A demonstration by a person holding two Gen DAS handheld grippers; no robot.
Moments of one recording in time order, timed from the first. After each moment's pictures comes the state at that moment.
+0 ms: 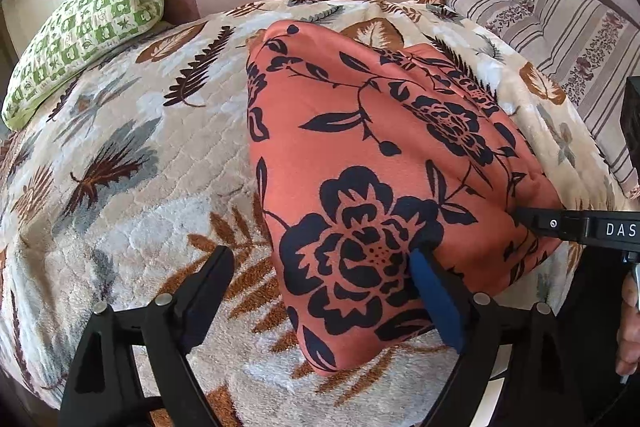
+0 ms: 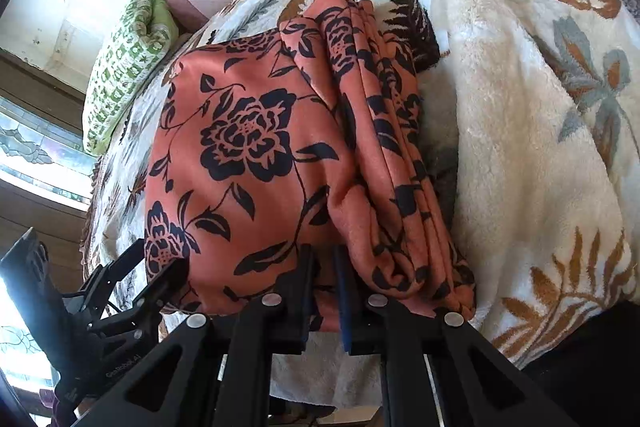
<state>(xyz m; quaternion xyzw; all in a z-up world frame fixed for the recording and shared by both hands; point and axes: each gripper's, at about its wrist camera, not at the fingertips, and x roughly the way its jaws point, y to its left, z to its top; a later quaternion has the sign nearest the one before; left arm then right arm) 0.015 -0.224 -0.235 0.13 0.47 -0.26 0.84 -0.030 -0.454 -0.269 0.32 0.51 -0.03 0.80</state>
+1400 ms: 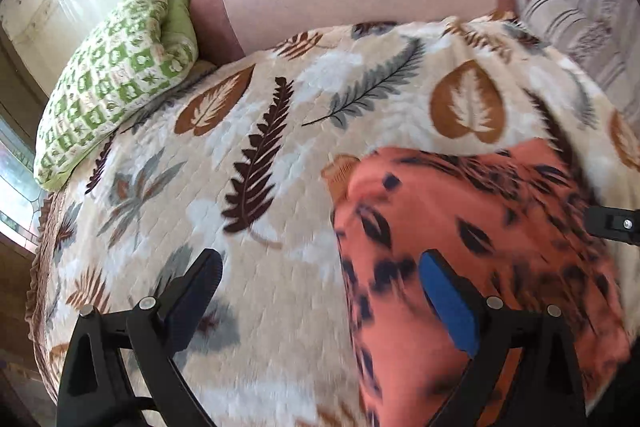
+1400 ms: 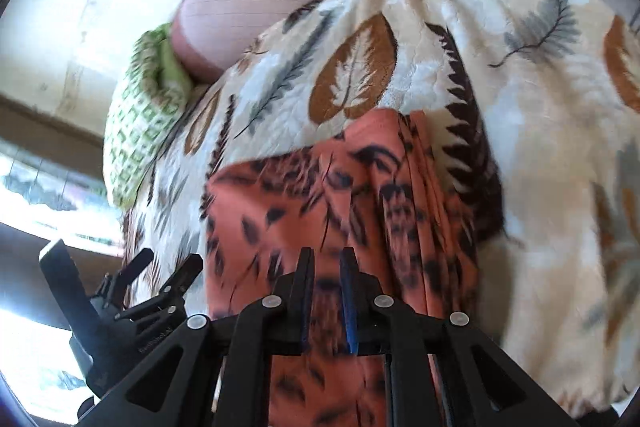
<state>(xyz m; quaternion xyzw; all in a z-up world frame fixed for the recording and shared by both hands) 0.169 -0.274 -0.209 0.20 0.46 -0.15 0.85 0.085 -0.510 -0.224 0.38 0.49 -0.02 0.79</state>
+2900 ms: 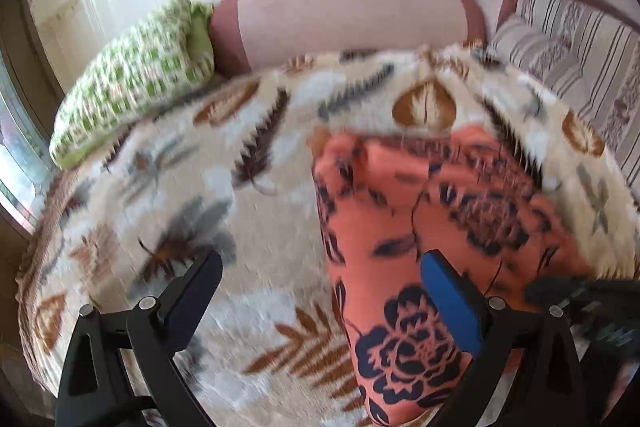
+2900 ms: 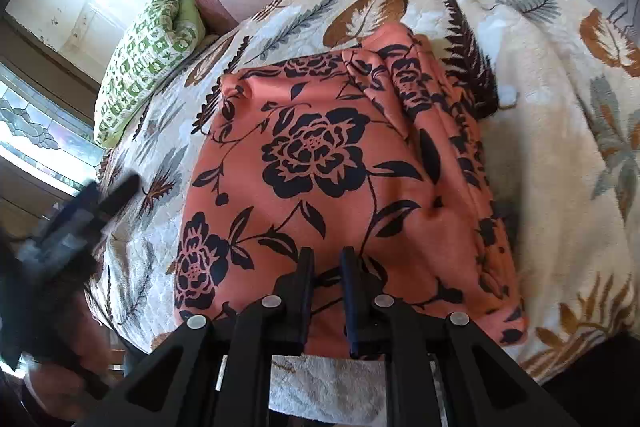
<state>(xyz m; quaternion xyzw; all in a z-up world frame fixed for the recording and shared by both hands) 0.058 -0.229 -0.186 0.16 0.42 -0.18 0.88 -0.006 -0.425 -0.241 0.28 0.49 -0.02 0.82</state>
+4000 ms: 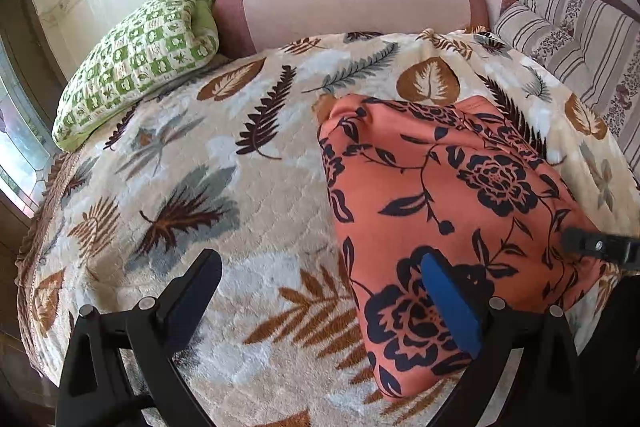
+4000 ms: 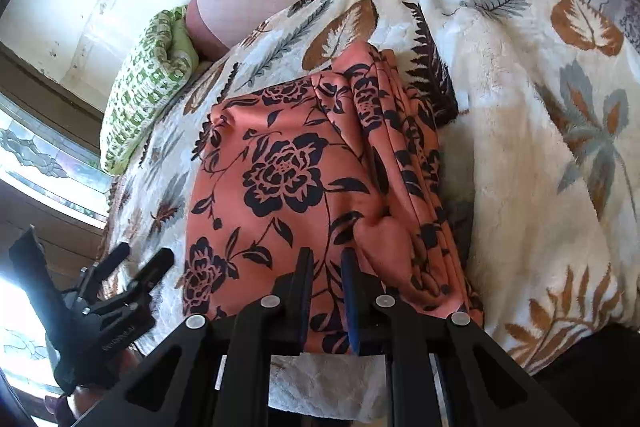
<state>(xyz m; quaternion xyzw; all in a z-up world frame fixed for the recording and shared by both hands) 0.044 -0.214 -0.191 0.16 0.42 -0.18 0.88 -0.030 -0.457 -0.233 0.32 0.47 -0.03 0.82</state>
